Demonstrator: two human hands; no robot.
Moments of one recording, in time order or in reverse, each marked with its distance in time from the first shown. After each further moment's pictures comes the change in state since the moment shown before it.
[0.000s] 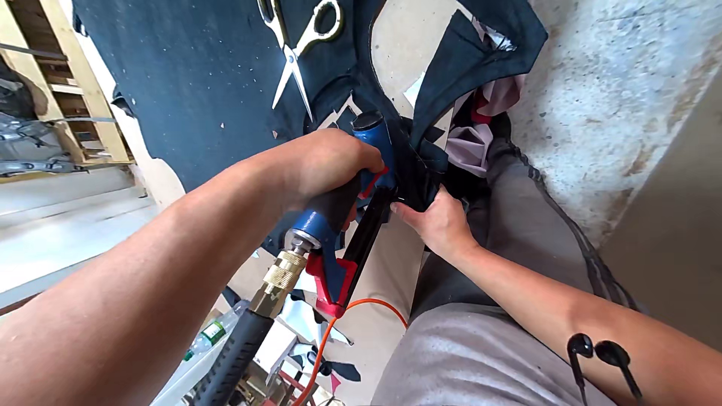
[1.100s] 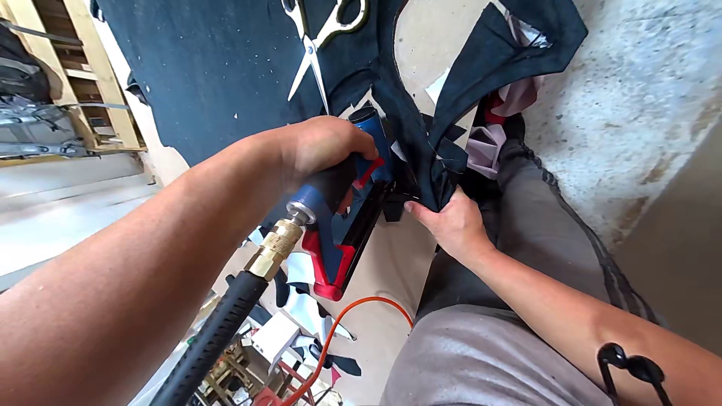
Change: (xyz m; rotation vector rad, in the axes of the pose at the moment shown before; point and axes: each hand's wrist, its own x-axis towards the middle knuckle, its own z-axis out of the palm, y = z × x) left_hand 0.014 -0.010 -0.028 -0.049 0.010 -0.044; right_hand 0.001 0.003 0.002 -0.015 0.019 -0.026
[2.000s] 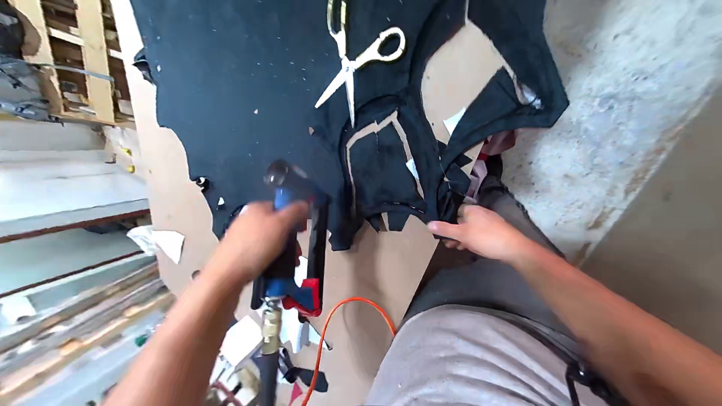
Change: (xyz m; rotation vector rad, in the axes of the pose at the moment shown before) left_hand -0.033 -0.167 -0.020 -0.192 0.470 0.108; right_hand 0.020 -0.023 -0.072 -0.336 -0.457 0.115
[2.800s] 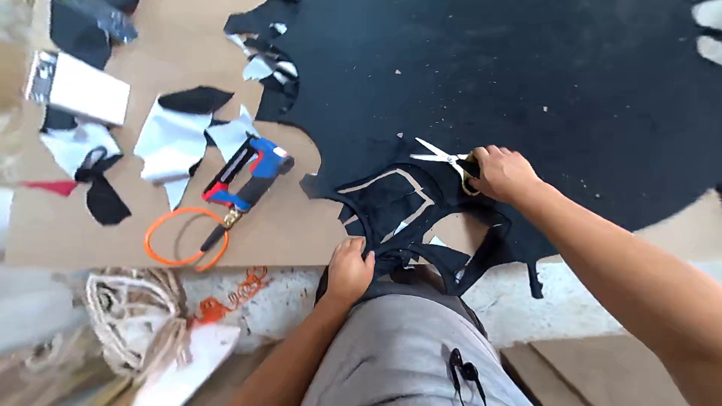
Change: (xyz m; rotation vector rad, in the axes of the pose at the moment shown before) left_hand -0.037 0.051 0.260 -0.716 0.280 -0.145; right_hand 0.124 -0.338 -0.128 -1.886 -0.015 -0.837
